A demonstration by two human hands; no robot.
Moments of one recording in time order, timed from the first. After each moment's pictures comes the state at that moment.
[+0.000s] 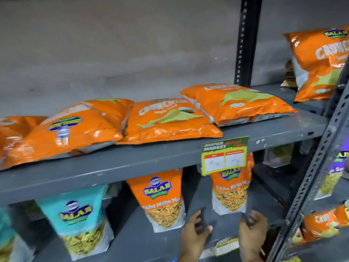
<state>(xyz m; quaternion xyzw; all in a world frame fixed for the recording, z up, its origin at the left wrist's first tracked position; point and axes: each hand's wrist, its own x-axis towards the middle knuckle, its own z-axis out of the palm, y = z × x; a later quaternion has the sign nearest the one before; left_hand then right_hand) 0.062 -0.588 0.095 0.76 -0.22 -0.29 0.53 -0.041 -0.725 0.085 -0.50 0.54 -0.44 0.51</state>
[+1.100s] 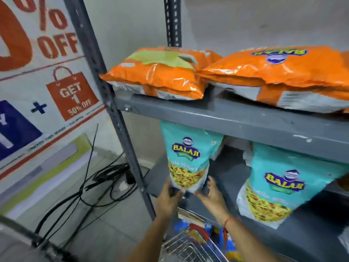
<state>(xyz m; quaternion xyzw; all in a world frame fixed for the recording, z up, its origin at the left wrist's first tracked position) 0.320 -0.070 0.050 0.78 0.09 -0.06 0.61 0.307 -0.246 0.080 -0.79 0.10 0.01 0.60</state>
